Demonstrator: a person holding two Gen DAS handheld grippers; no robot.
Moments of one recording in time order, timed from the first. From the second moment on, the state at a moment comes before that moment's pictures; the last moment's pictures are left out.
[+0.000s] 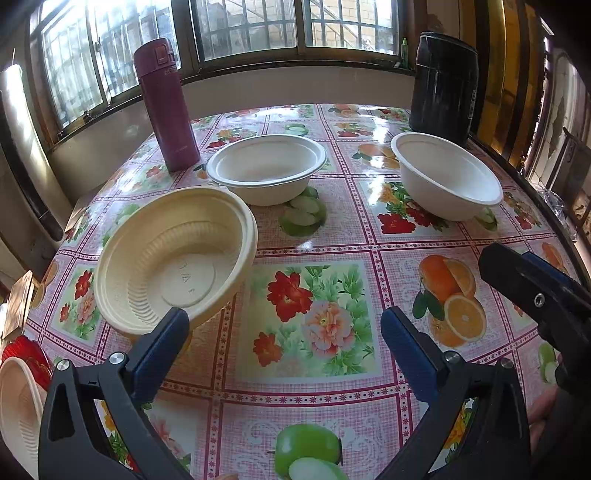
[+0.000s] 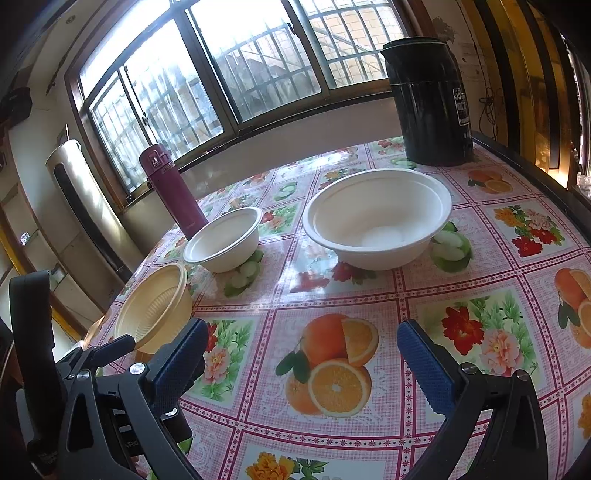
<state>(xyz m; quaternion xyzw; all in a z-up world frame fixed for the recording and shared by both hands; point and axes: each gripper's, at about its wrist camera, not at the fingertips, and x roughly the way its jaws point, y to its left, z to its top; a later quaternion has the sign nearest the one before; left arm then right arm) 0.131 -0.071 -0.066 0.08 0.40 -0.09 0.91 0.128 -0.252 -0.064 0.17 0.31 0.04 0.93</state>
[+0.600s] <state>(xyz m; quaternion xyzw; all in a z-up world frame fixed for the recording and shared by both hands) 0.130 -0.073 -0.069 0.09 0.40 -0.08 0.91 0.127 -0.253 -0.064 0.17 0.31 0.04 0.93</state>
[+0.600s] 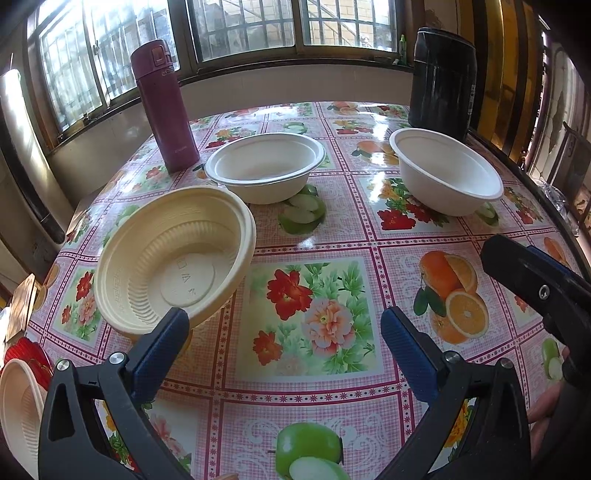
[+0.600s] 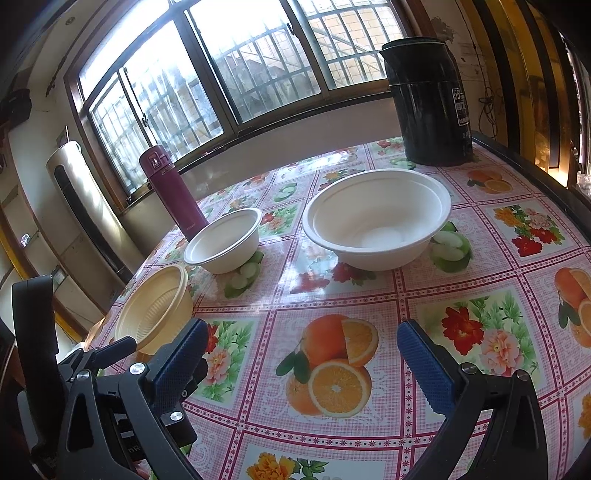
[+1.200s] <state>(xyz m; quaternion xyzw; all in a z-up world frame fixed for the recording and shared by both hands) 0.129 -0.074 -0.071 0.09 0.40 -0.08 0.91 0.128 -0.252 -0.066 0.17 0.31 0.04 0.93</state>
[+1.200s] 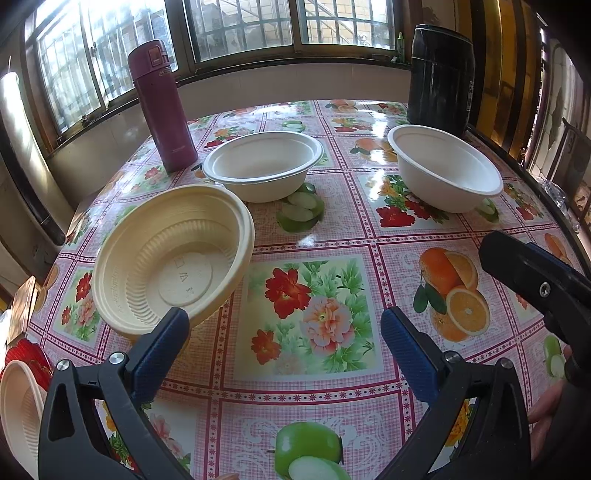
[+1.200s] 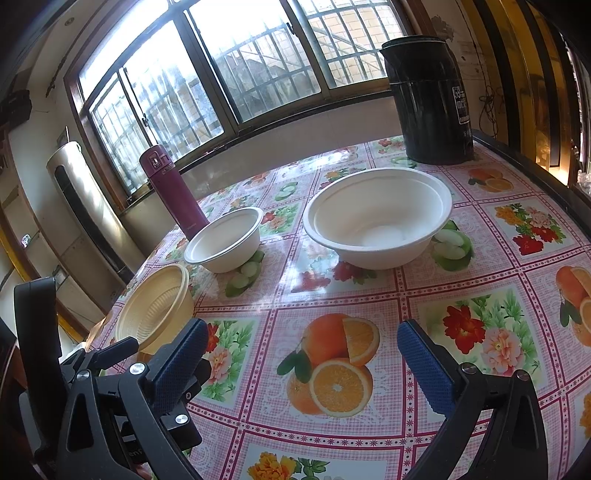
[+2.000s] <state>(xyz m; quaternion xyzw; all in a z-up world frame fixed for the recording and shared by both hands) 0.132 -0.074 -0.078 0.09 0.42 -0.09 0.90 0.130 -0.251 -0.069 0.17 0.32 0.05 0.93</state>
